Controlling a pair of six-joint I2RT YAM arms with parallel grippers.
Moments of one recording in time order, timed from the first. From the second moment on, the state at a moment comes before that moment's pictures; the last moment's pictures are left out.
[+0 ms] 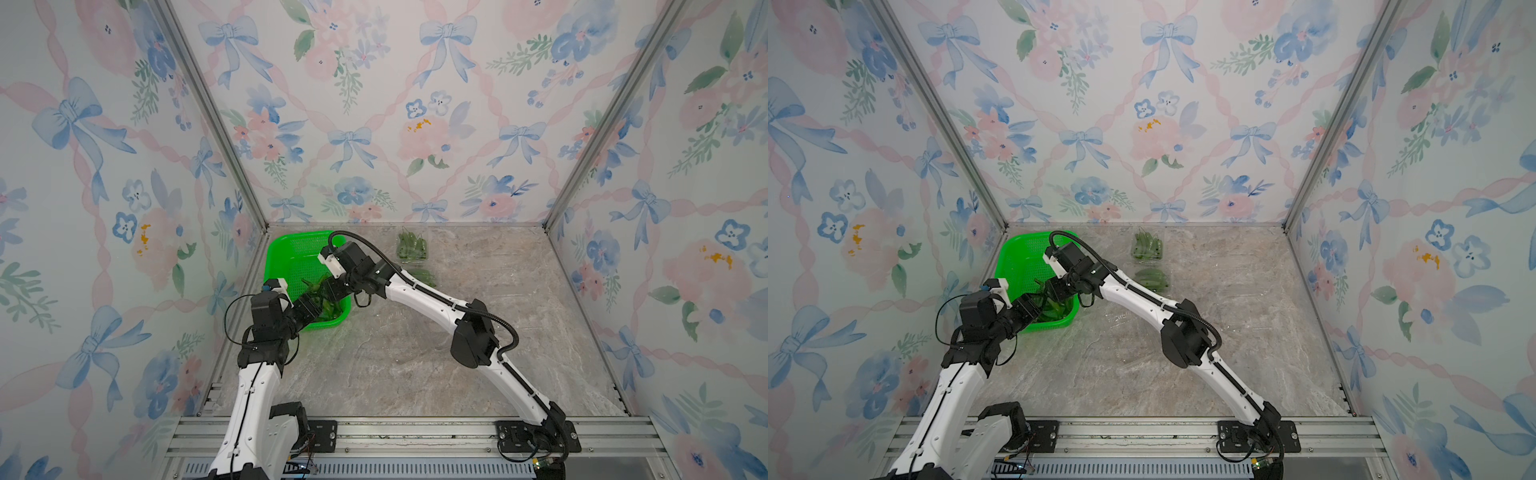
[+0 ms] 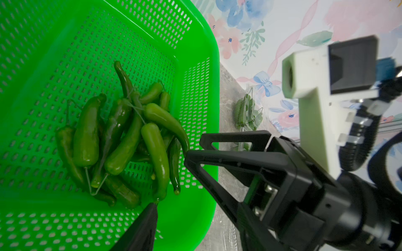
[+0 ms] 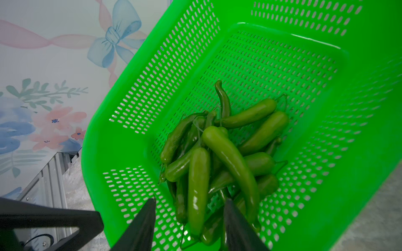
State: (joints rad) left arm 0.15 0.84 0.54 -0.27 0.41 -0.65; right arm 0.95 2.54 2.49 -0.67 -0.23 0.32
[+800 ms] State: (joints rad) left arm -0.42 0.97 0.59 -0.29 0.23 -0.68; right arm 0.79 1.56 1.23 -0.49 -0.09 0.35
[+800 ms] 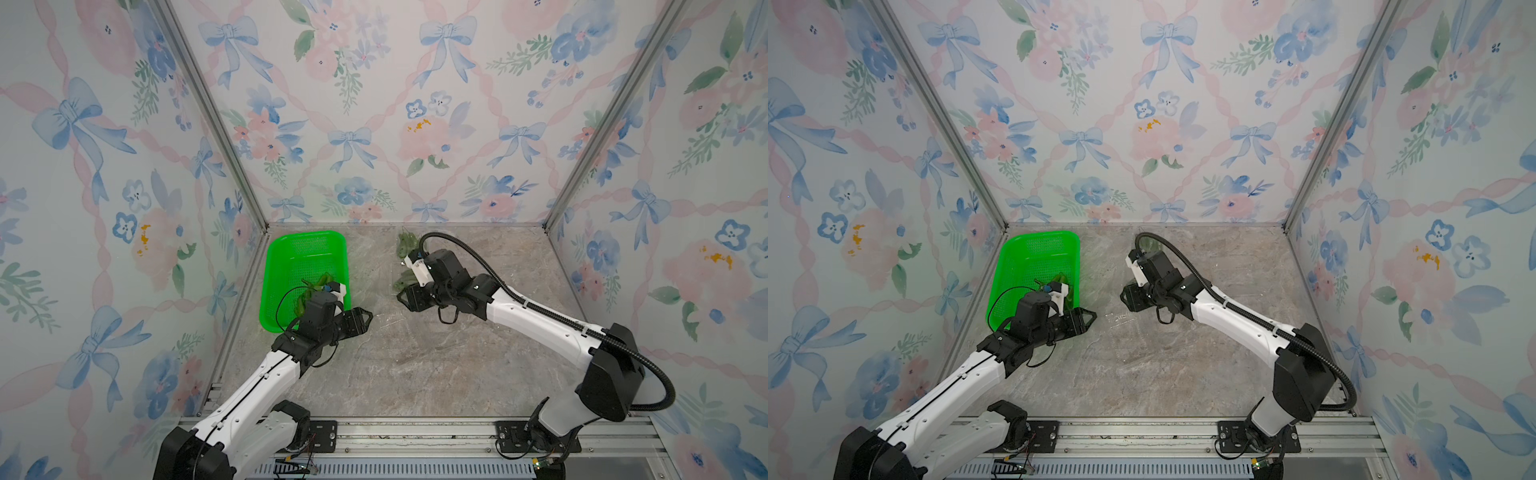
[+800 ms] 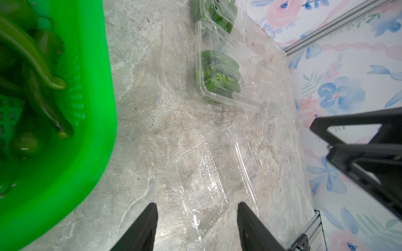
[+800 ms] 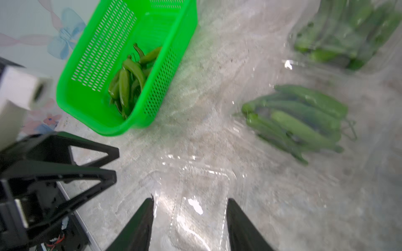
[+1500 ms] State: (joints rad) left arm -0.47 1.28 0.85 -0.28 0.11 -0.63; right arm 0.84 1.60 1.10 -0.59 0.09 0.40
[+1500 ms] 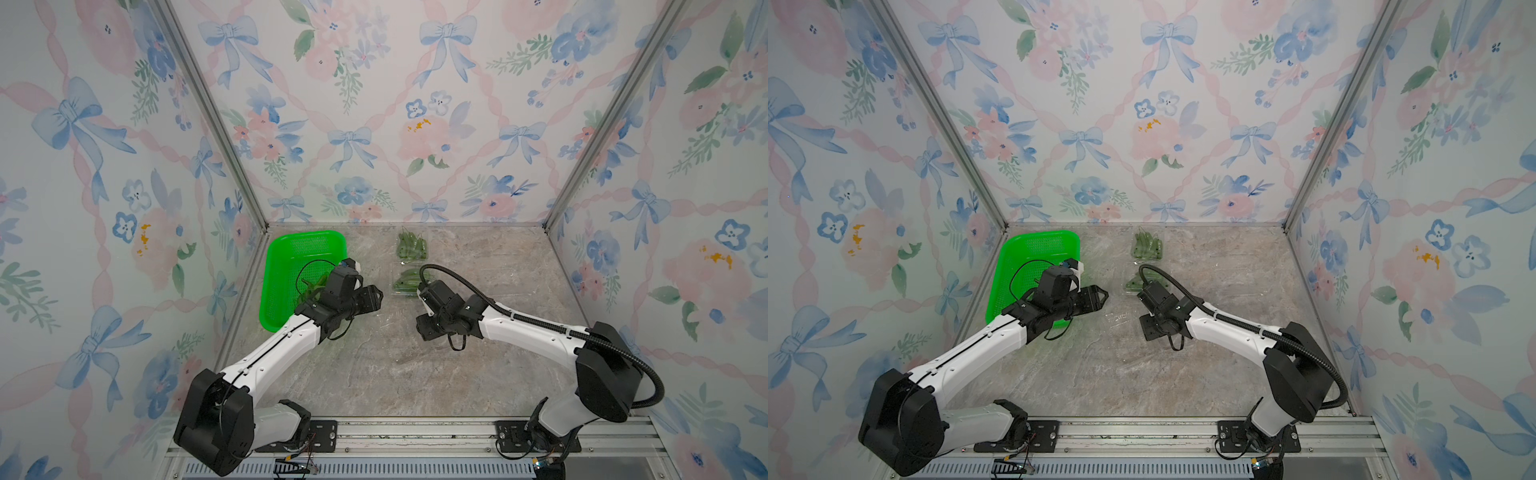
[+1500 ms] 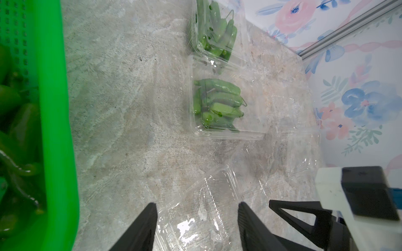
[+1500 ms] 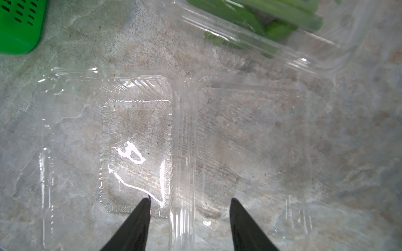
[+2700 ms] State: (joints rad) left arm -0.47 1.48 0.99 -0.23 0.12 -0.59; right arm 0.81 1.76 1.13 -0.68 0.23 0.40
